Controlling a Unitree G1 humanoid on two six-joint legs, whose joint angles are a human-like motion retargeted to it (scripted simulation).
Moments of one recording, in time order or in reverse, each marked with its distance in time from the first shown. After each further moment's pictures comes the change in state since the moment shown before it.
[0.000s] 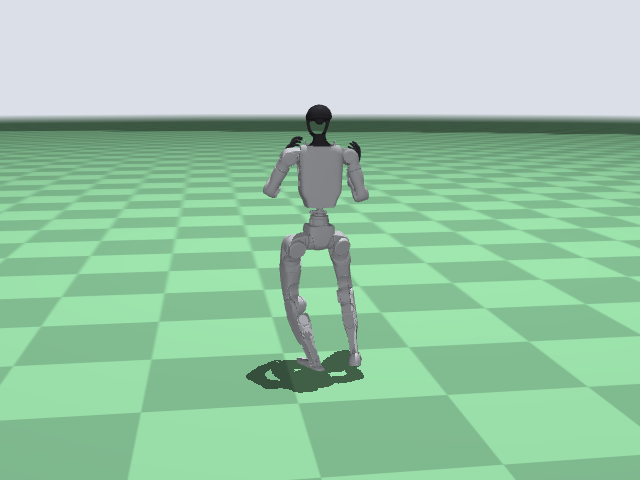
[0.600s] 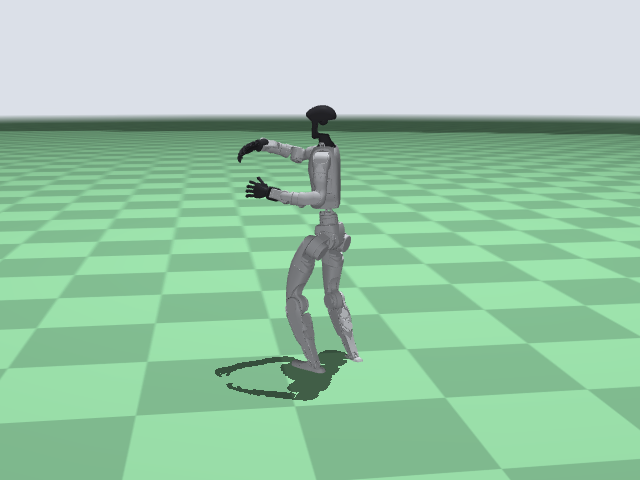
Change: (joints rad) left arm 0.258 0.075 0.134 0.294 -0.037 0.271 -0.249; right arm -1.333 -0.600 0.781 0.891 -0.110 0.555 0.768; waist 0.569 -0.090 -0.160; left_leg -0.355 -0.049 -0.456 0.139 0.085 -0.106; right_leg 0.010 0.166 -0.191 -0.262 -0.171 -0.179
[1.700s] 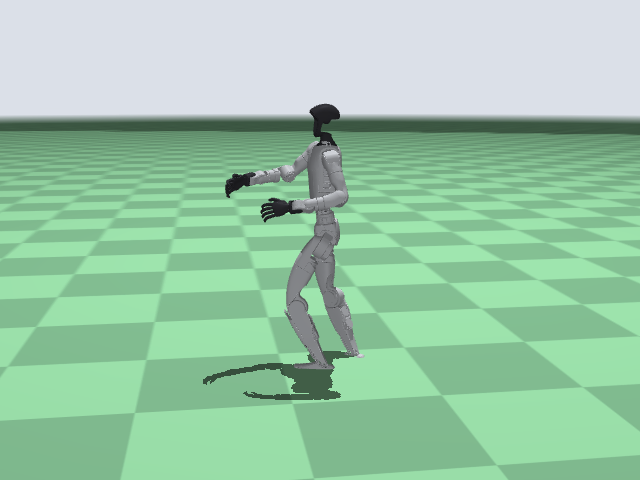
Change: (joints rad) left arm 0.252 0.009 0.028 0.096 0.285 0.003 0.050; right arm 0.368 0.631 -0.303 0.452 -0.294 -0.016 -0.327; waist -0.077 0.087 -0.102; left_leg -0.049 0.219 0.164 -0.021 0.039 -0.043; right_leg 0.186 0.229 -0.054 -0.378 0.168 -0.002
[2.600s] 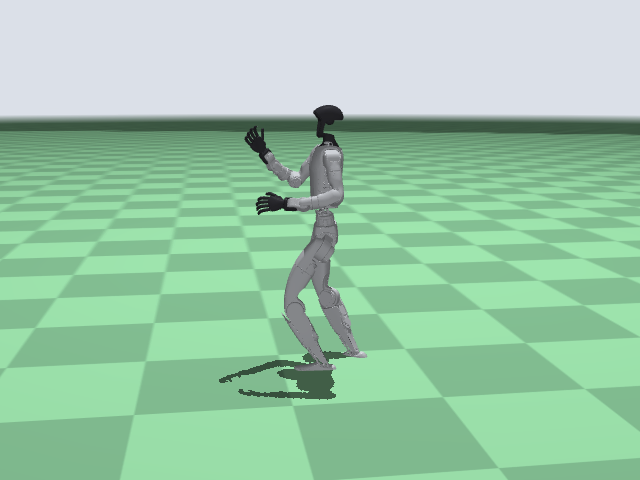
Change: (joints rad) left arm -0.081 -0.039 -0.141 0.073 -0.023 -0.066 0.158; right arm 0.201 -0.052 -0.178 -0.825 0.377 -0.317 -0.375; waist -0.136 0.144 0.007; left_leg -0.012 0.081 -0.025 0.107 -0.030 -0.056; right_leg 0.040 0.087 0.056 0.059 0.017 -0.030
